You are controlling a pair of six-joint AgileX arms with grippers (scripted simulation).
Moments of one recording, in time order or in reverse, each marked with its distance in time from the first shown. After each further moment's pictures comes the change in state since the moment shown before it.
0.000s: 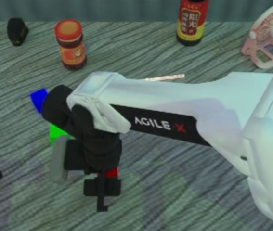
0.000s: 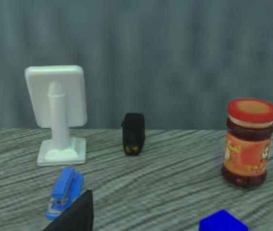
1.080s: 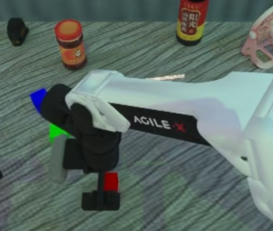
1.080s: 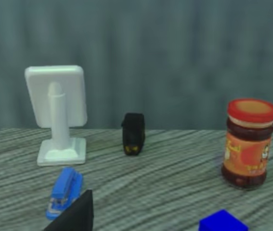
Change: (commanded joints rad) left arm 0.000 0.000 0.000 0.000 0.000 0.000; right arm 0.001 -0.003 0.017 -0.018 0.000 -0.002
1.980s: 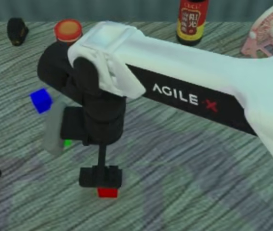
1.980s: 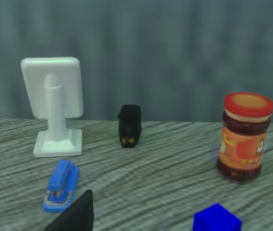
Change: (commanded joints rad) left arm -0.008 0.051 0.050 -0.033 -0.001 -0.013; right arm -0.028 -0.099 0.134 -0.182 -0.006 0.011
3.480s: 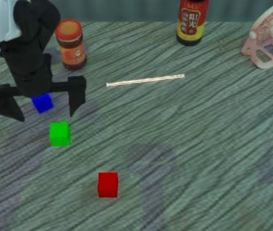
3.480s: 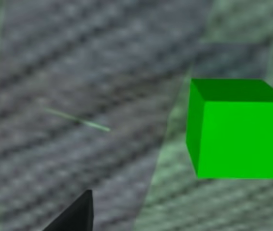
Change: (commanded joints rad) left arm -0.265 1.919 1.428 -1.008 0.003 -0.349; right arm -0.906 -2.226 -2.016 1.231 0.006 0.556
